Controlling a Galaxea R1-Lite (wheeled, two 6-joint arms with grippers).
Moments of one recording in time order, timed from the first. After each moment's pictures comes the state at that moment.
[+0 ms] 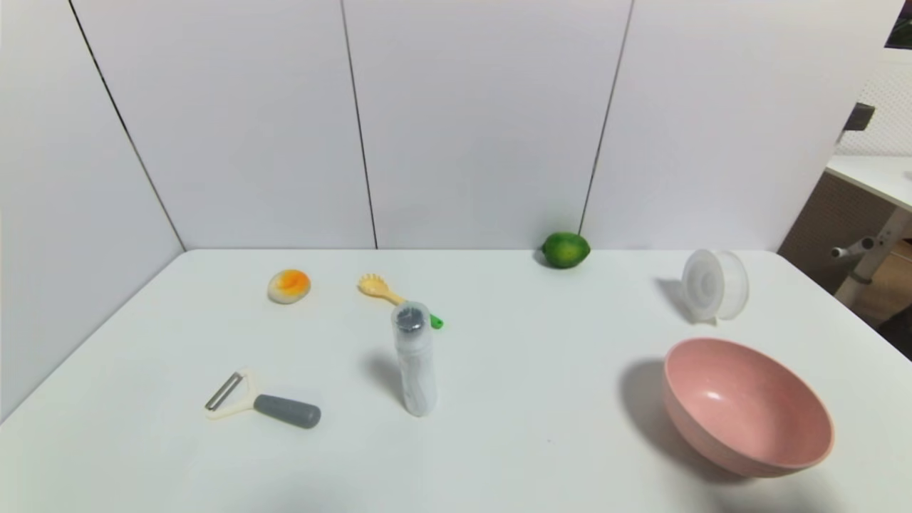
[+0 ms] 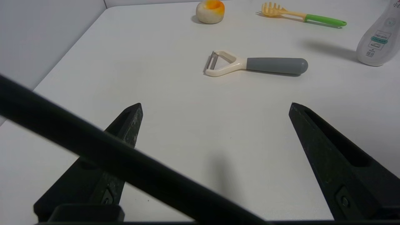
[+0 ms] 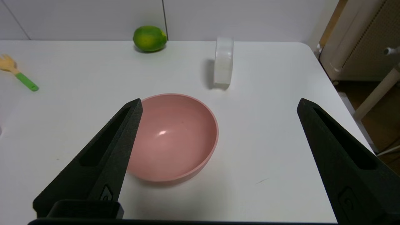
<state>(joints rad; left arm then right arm) 0.00 0.00 0.00 0.00 -0.02 0.02 -0.03 0.64 -0.48 -0.04 0.00 -0.01</state>
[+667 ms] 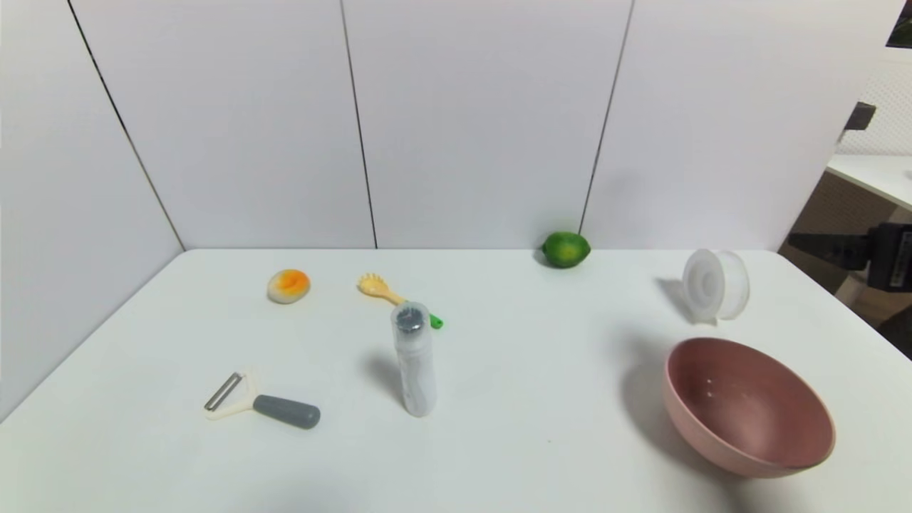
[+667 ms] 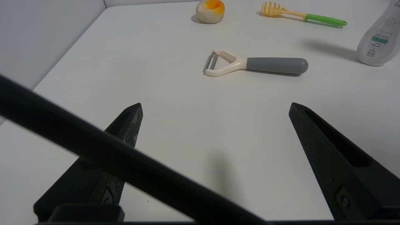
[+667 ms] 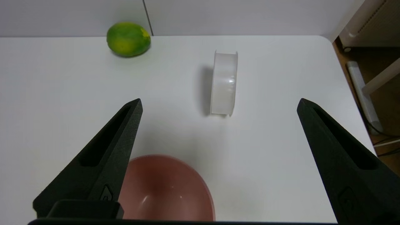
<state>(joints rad) 0.00 0.00 0.00 0.00 -0.02 0.02 -0.05 1.25 -0.88 -0.04 0.01 -0.02</state>
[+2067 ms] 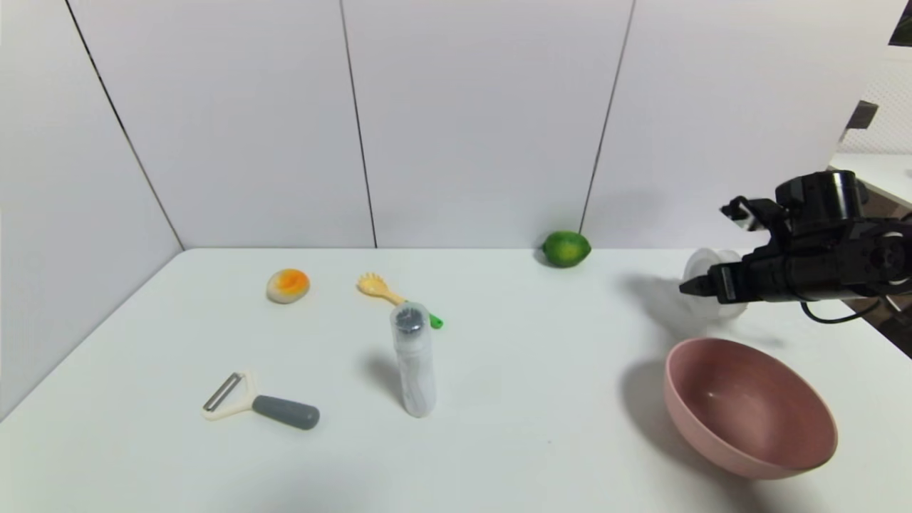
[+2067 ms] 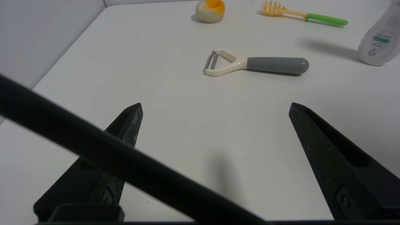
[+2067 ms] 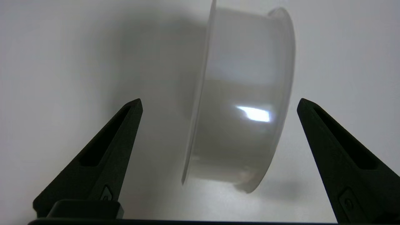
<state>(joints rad) 0.00 0.00 0.00 0.00 -0.02 0.02 -0.08 1.89 -1.15 -0.04 0.01 -0.16</state>
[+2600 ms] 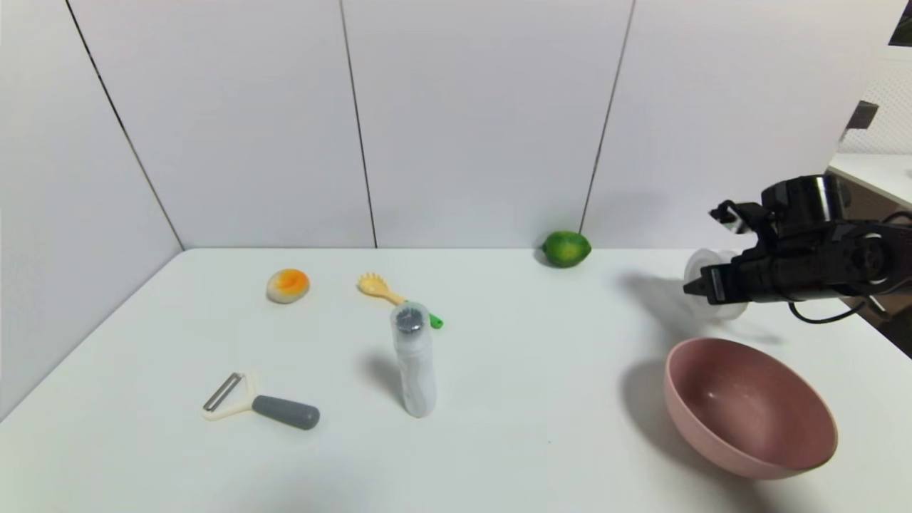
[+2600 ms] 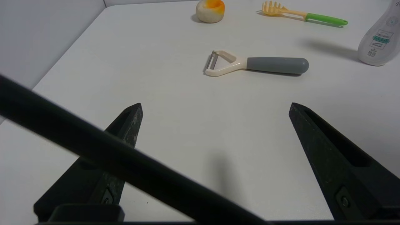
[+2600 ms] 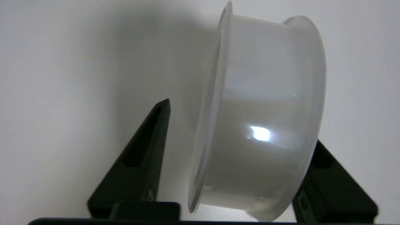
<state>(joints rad) 0.00 0.00 0.00 0.00 -0.02 0.02 -0.07 1.93 -1.18 -0.05 0.01 -0.15</state>
